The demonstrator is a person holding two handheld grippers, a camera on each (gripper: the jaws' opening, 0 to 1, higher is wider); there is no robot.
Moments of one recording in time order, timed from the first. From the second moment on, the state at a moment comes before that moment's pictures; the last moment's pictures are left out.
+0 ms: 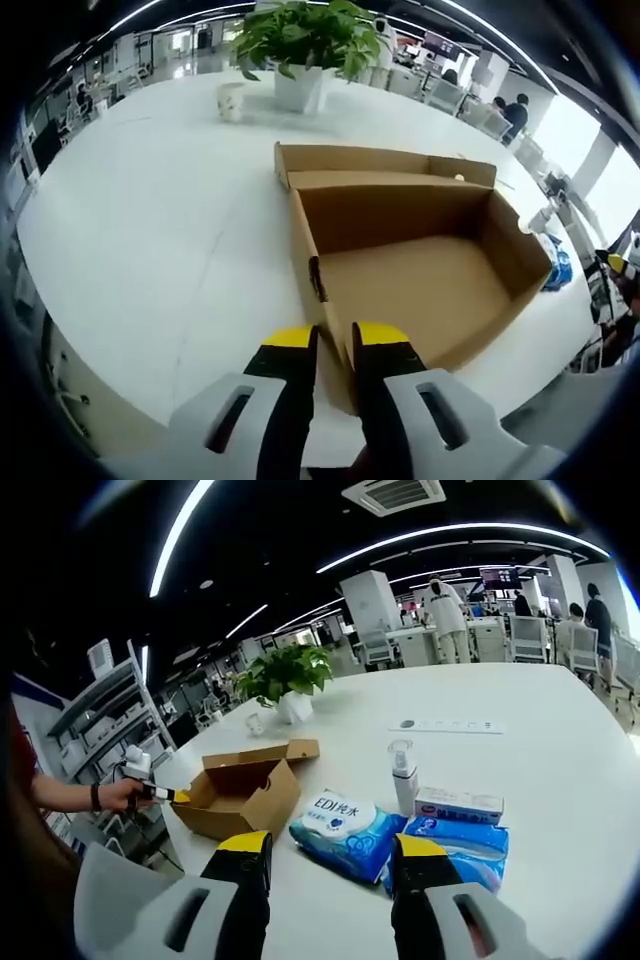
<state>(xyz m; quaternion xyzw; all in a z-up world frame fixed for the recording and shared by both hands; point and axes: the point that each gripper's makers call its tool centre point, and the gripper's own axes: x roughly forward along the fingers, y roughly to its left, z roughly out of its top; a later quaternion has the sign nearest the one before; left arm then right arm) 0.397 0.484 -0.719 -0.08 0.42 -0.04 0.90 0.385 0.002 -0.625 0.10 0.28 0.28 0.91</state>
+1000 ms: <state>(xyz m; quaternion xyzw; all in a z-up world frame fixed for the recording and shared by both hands) 0.414 0.480 -0.715 0.02 0.39 -0.14 0.91 0.371 0.027 -0.633 0.11 0.29 0.29 0.91</state>
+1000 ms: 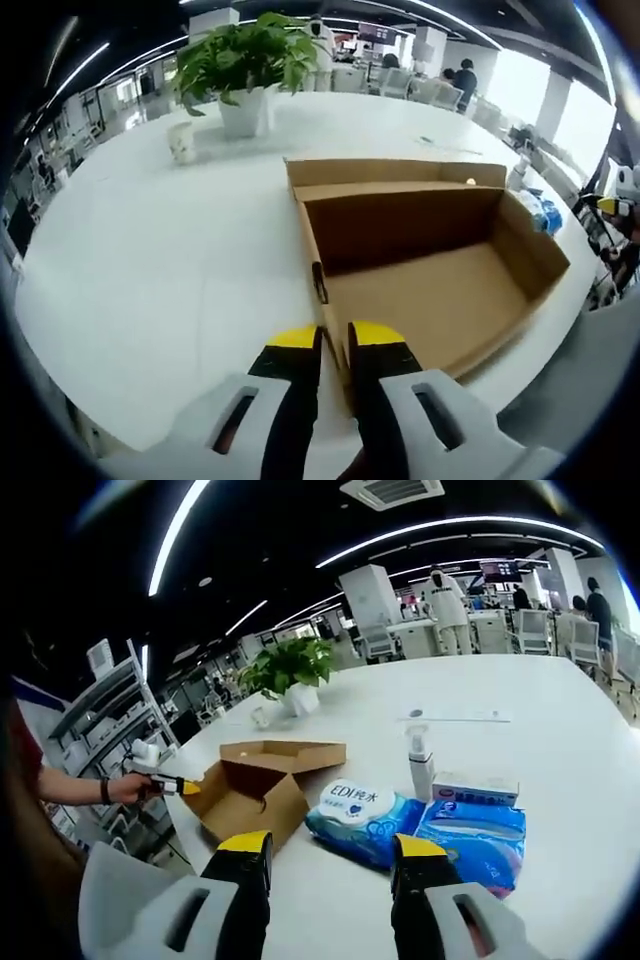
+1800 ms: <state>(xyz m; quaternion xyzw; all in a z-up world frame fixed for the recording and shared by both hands) 0.408 0.484 -0.720 0.02 0.37 -0.12 0.92 0.470 0.161 -0.641 0.11 0.31 0.31 0.89</state>
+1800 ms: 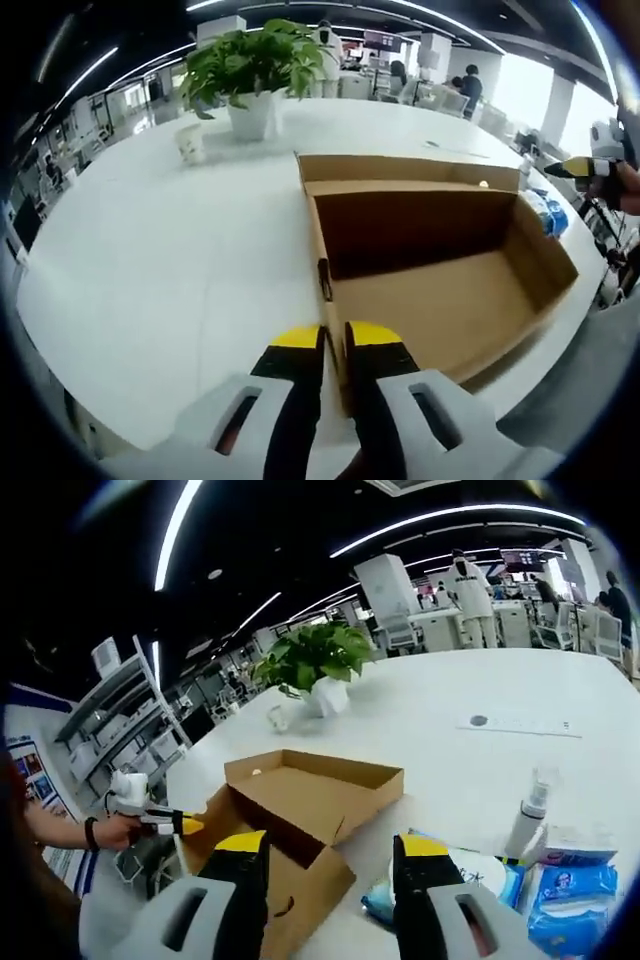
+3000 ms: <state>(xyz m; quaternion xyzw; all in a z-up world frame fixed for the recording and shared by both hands) 0.415 0.490 -0.729 -0.01 0.37 -0.09 0.92 0.595 0.173 -0.741 0.08 0.47 0.17 0.86</state>
